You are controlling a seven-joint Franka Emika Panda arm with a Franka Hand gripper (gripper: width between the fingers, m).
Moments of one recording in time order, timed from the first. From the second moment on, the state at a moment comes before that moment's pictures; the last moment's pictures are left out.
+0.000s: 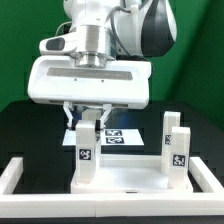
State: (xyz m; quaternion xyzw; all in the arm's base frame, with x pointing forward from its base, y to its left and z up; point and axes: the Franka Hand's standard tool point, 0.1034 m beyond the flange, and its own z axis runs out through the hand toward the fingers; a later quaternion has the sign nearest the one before) arm 0.624 -0.084 0.126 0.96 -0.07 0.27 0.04
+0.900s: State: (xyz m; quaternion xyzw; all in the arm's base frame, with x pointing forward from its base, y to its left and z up) arm 0.624 -0.084 0.126 0.96 -0.07 0.27 0.04
